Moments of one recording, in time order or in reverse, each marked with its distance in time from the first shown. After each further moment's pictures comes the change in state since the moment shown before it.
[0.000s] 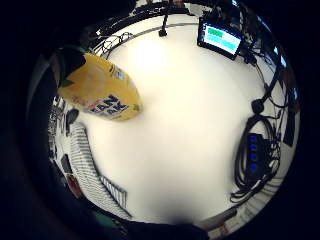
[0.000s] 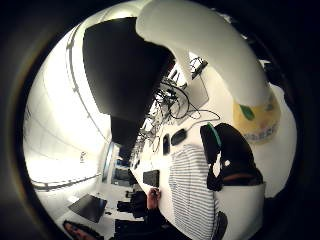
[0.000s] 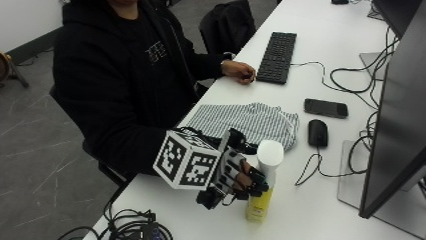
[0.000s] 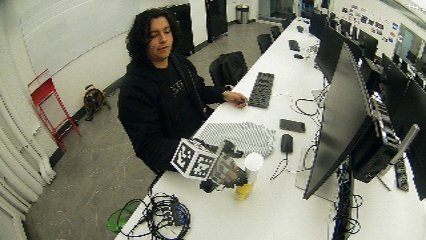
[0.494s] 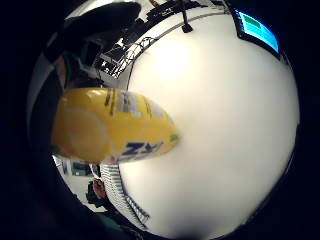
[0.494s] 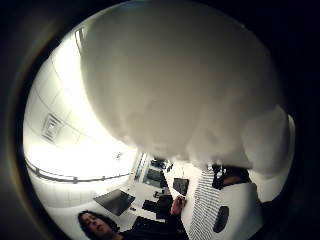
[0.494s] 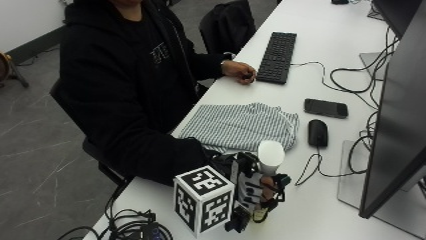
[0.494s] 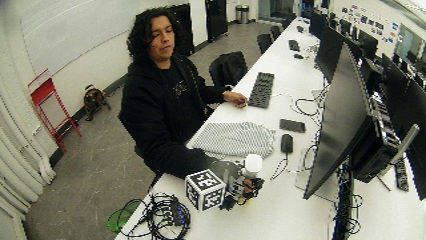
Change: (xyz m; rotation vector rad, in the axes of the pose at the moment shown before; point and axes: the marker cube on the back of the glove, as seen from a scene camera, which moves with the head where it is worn) arm 0.011 -0.054 0.018 0.008 -0.419 -0.009
